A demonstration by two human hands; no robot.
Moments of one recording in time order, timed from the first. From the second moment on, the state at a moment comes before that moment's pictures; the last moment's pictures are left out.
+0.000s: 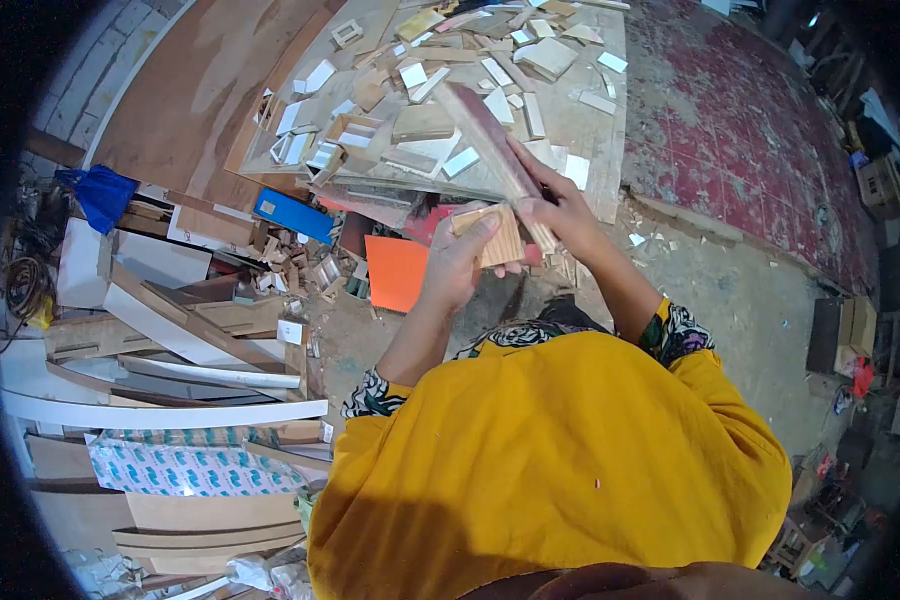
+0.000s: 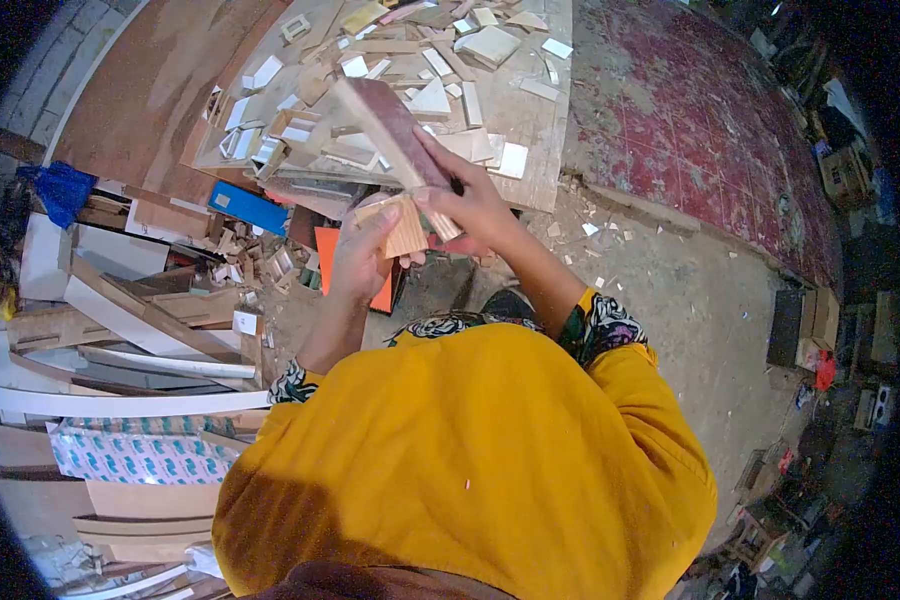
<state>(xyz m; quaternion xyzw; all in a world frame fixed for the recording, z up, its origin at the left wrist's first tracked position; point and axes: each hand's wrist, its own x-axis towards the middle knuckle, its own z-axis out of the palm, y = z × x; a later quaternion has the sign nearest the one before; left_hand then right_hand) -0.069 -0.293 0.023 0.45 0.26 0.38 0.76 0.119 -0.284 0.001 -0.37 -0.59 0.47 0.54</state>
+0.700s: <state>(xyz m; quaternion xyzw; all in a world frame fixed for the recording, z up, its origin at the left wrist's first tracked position) 0.010 -0.195 0.008 0.21 0.09 0.48 0.84 0.241 -0.260 -0.002 -0.48 -0.66 0.38 0.43</state>
